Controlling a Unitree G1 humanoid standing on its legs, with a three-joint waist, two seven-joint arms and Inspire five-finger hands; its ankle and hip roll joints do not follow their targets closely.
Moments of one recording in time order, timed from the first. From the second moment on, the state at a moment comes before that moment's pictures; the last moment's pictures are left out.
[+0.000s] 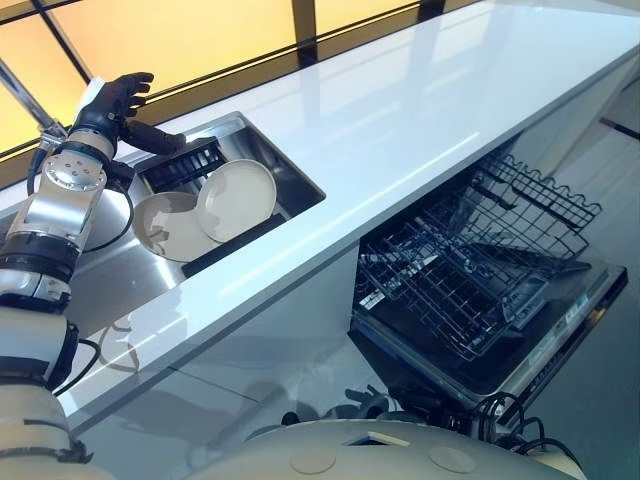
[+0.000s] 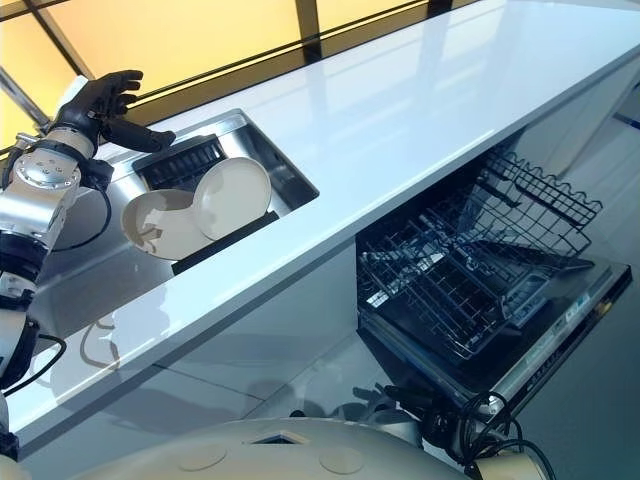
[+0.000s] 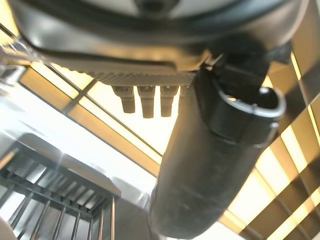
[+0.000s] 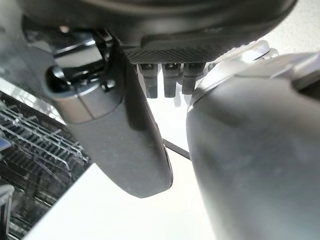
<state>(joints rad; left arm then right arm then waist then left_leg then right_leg) -0.80 0.93 -0.42 0.71 -0.27 0.11 0.01 -0.01 -0.29 0.11 1.28 0.59 0.18 0.25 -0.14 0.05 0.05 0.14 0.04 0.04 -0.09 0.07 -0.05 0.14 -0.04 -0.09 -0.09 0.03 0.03</state>
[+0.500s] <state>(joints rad) -0.88 0.91 -0.48 0.88 -0.23 0.23 -0.06 0.00 -0.30 0.07 1.29 0.57 0.18 0.27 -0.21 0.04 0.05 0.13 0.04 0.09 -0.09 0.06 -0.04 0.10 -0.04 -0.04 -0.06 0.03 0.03</state>
